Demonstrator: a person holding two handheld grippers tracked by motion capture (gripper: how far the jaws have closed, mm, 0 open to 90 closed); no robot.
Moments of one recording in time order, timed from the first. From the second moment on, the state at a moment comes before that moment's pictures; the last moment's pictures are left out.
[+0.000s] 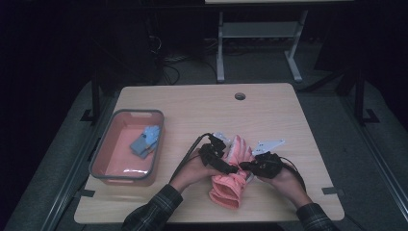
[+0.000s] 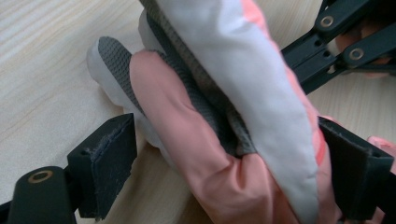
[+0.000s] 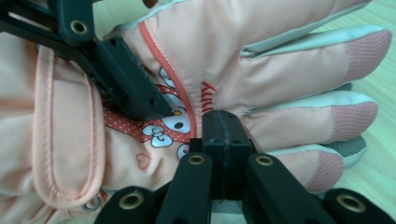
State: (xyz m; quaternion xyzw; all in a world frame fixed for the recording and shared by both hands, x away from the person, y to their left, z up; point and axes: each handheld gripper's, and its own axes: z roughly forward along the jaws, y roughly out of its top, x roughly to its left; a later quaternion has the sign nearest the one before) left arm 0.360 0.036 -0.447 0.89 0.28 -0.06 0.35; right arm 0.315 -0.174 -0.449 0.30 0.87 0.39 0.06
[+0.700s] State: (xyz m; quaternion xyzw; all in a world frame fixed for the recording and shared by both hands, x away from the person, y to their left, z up) left arm 0.358 0.028 -0.459 0.90 0.27 -0.09 0.34; right arm 0.312 -0.187 -0.452 0.31 0.87 0.38 0.06
